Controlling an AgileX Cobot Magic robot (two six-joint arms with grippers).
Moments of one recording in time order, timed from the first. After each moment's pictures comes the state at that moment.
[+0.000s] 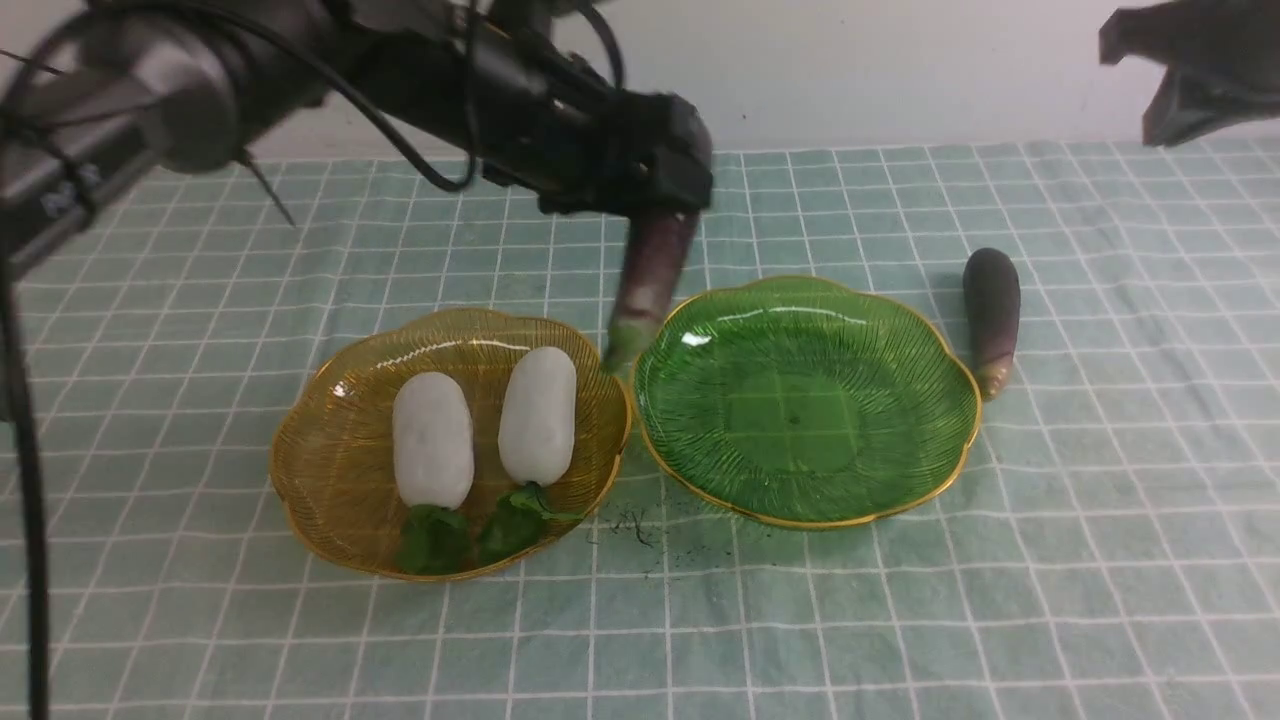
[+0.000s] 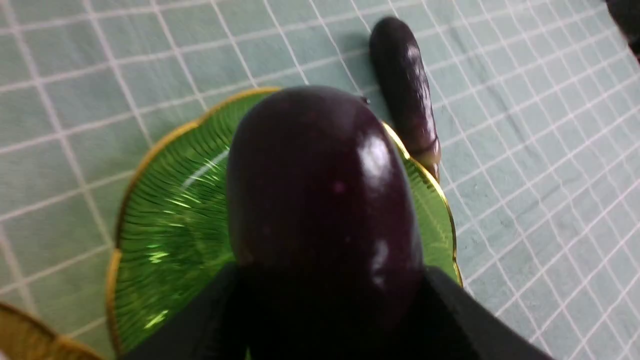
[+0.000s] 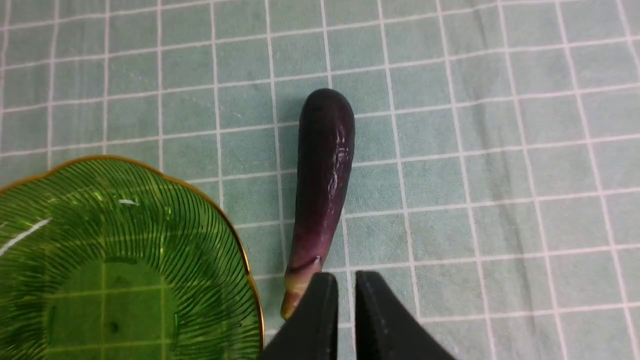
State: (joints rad) right arm 0.02 1.93 -1.93 0.06 1.19 0.10; left arm -0.37 2.01 -1.82 -0.65 0.82 0.29
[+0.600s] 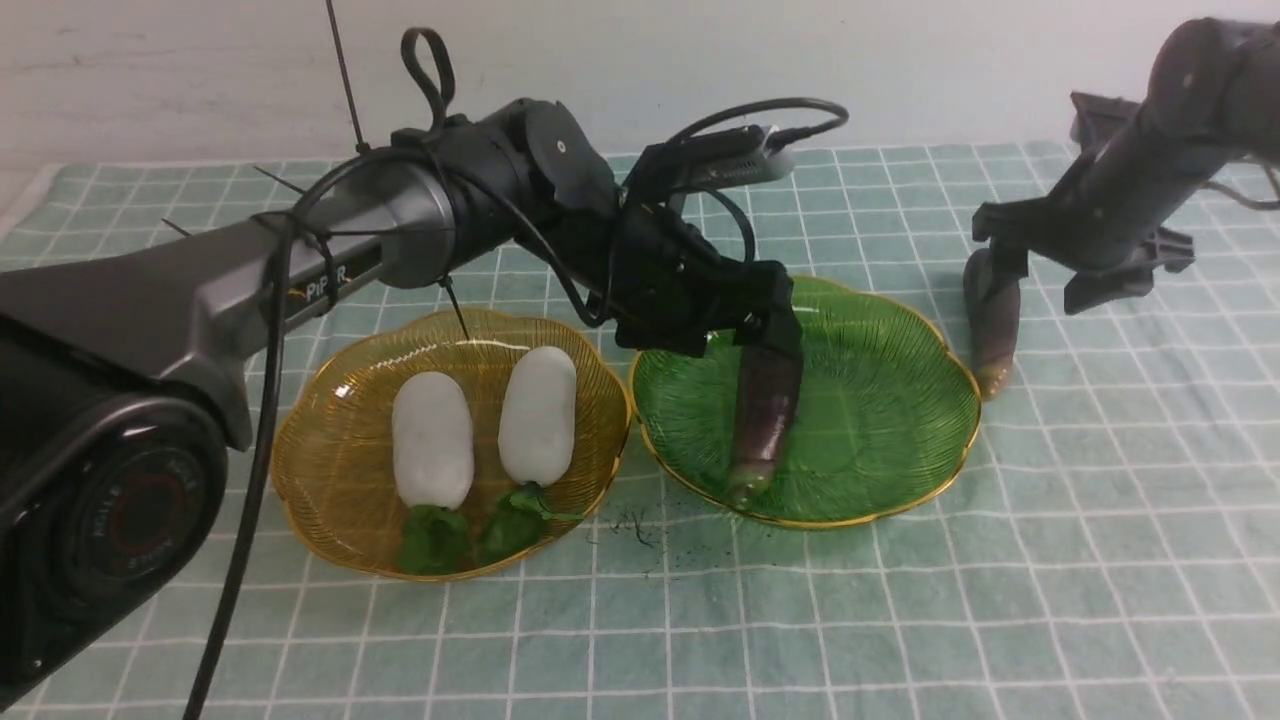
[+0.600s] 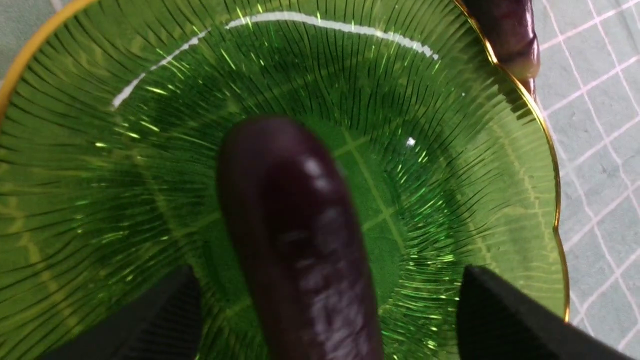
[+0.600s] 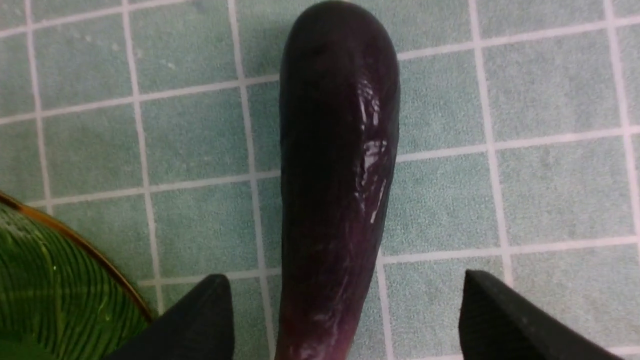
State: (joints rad) right arm 0.02 2.25 -1.92 0.16 1.02 0.07; left arm -0.44 2.18 -1.82 -0.61 0.76 0.26
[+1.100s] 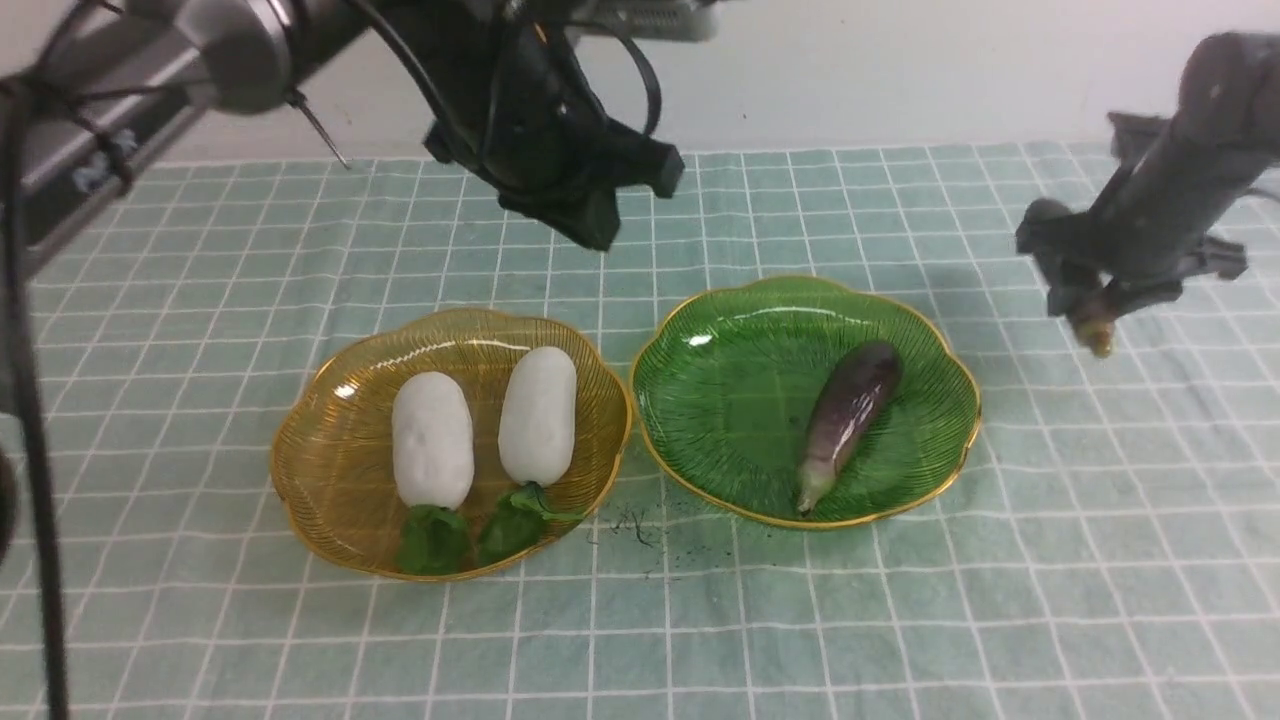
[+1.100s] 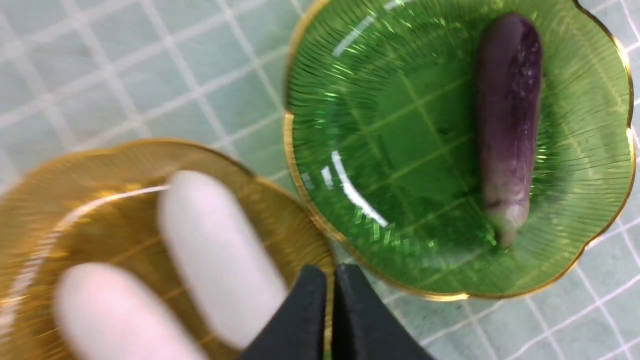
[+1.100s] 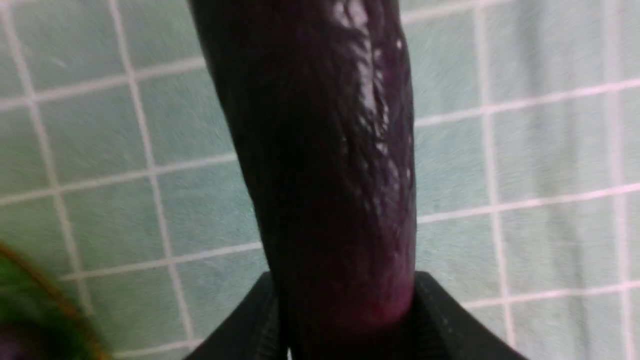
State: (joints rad) right arm -0.05 2.15 -1.92 0.09 1.10 0.10; left arm -0.41 1.93 -2.03 -0.10 1.23 0.04
